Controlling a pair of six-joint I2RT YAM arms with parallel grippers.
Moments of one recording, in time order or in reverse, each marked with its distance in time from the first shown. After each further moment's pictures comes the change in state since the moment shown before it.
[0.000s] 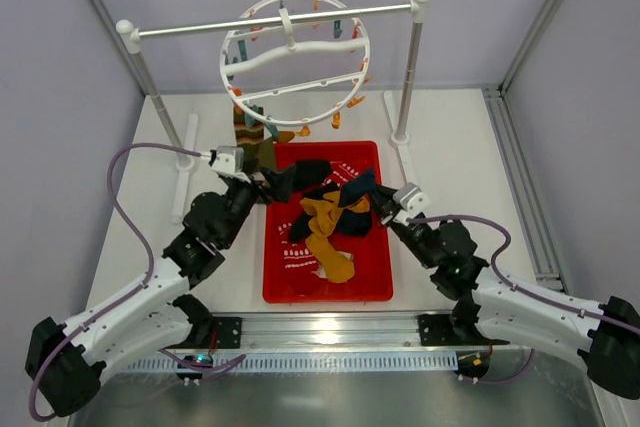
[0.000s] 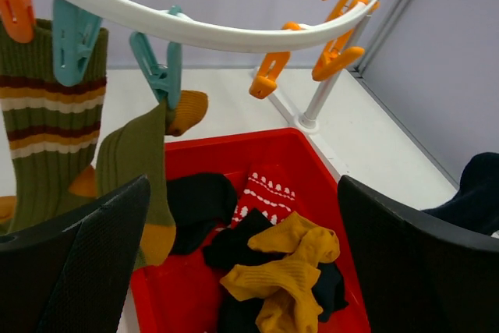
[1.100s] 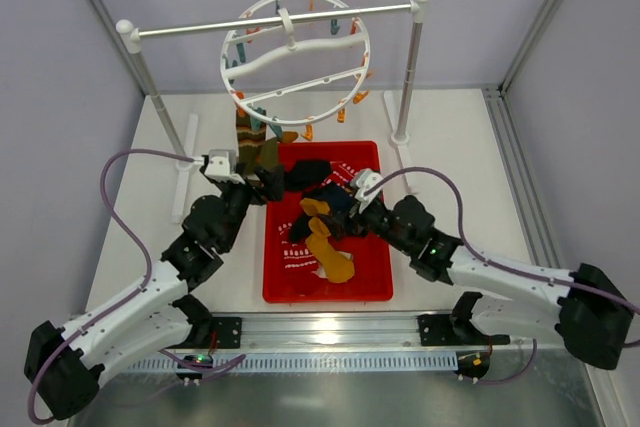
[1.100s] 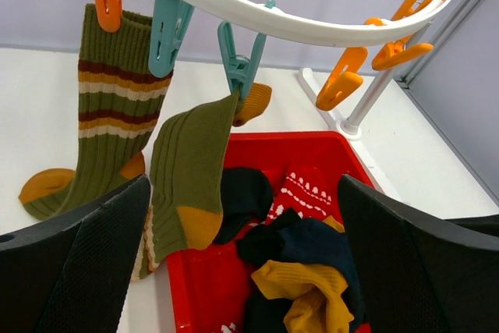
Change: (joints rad) left arm 0.000 -0.030 -0.025 -0.035 -0.161 0.000; right arm 0.004 0.205 0.185 -0.355 -0.142 0.253
